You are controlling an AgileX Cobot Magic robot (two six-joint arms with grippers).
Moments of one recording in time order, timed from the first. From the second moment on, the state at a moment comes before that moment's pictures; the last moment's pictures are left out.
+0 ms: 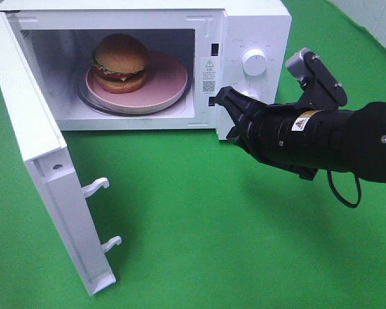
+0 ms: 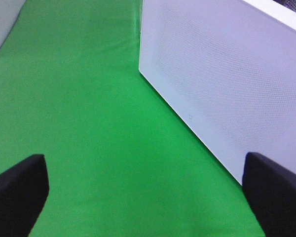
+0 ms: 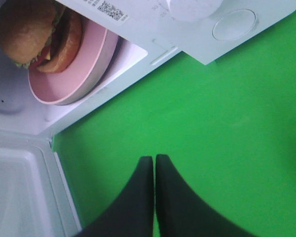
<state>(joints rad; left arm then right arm) -0.03 0.00 -0.52 -0.07 1.07 0.00 0.64 1.59 -0.63 0.40 -0.35 0.57</state>
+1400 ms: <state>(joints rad) -0.03 0.00 -0.52 -0.07 1.07 0.00 0.64 1.58 -0.85 0.14 0.43 -0.84</state>
